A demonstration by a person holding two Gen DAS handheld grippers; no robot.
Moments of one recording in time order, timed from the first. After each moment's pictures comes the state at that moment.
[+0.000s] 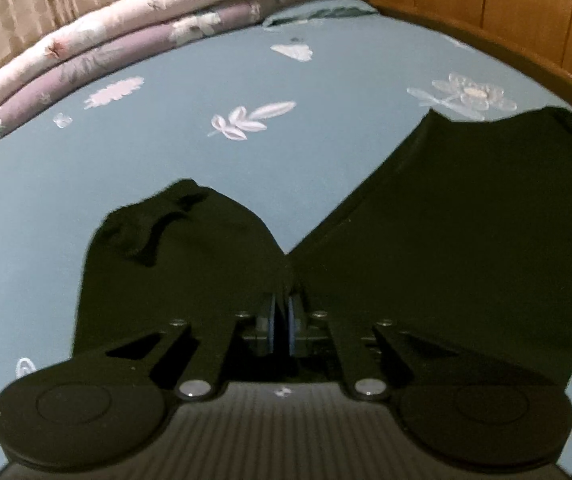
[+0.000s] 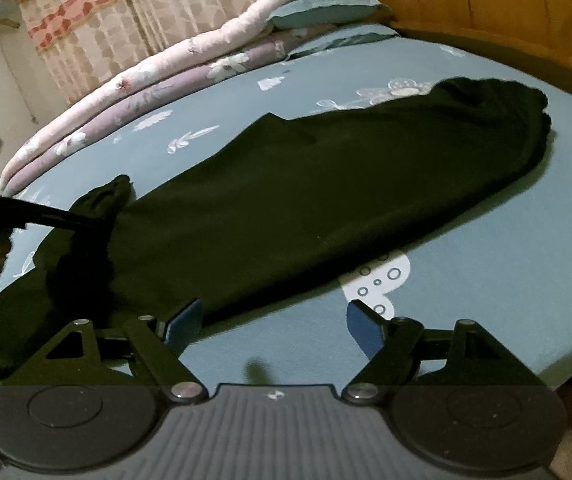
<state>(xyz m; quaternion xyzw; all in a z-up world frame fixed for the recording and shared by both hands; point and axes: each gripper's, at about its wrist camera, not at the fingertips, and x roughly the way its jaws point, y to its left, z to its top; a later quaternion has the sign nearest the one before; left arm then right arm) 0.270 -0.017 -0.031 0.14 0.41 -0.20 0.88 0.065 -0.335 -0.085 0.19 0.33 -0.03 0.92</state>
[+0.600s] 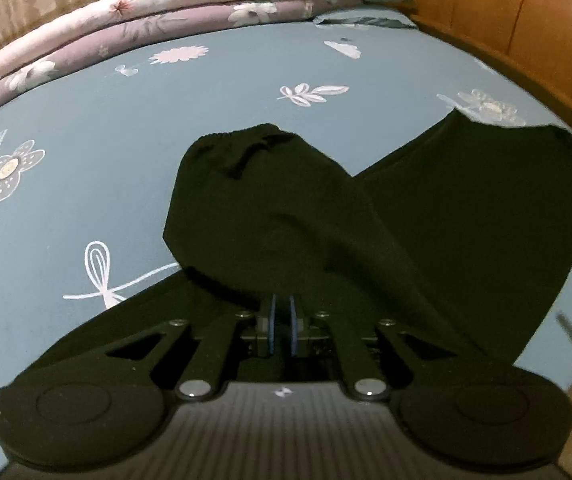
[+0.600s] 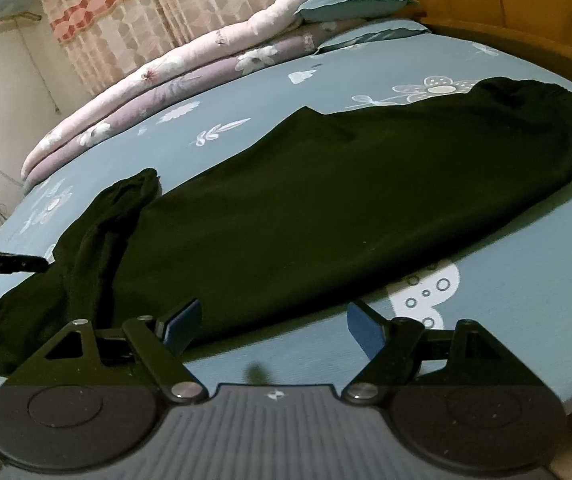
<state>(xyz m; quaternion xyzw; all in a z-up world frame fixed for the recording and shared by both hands) 0.212 0.074 -0.019 0.08 0.43 -0.17 0.88 0.084 -0.320 -0.086 0.18 0.34 0.01 0.92</state>
